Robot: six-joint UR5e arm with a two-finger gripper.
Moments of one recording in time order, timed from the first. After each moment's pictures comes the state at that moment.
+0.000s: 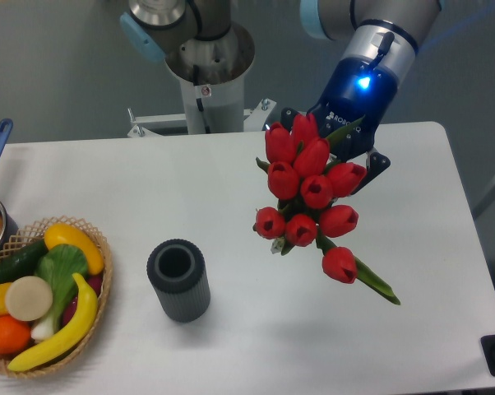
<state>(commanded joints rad) 2.77 -1.75 -1.59 -0.75 0.46 0.76</state>
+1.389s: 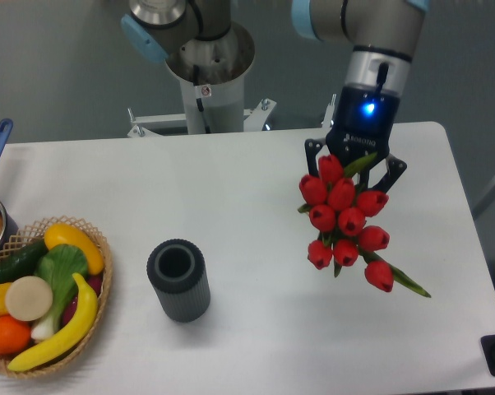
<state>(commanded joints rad) 2.78 -1.71 -1.78 -0.76 1.00 0.90</state>
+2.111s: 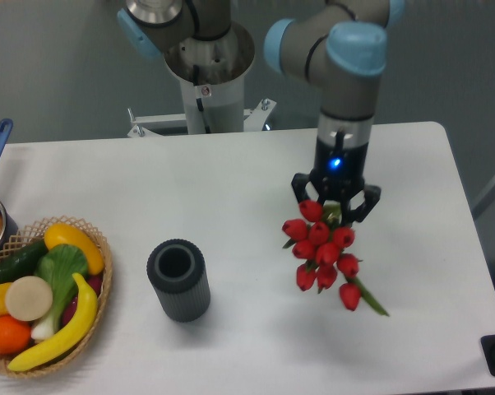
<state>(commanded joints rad) 2.59 -1.85 -1.79 -0.77 1.43 0.93</state>
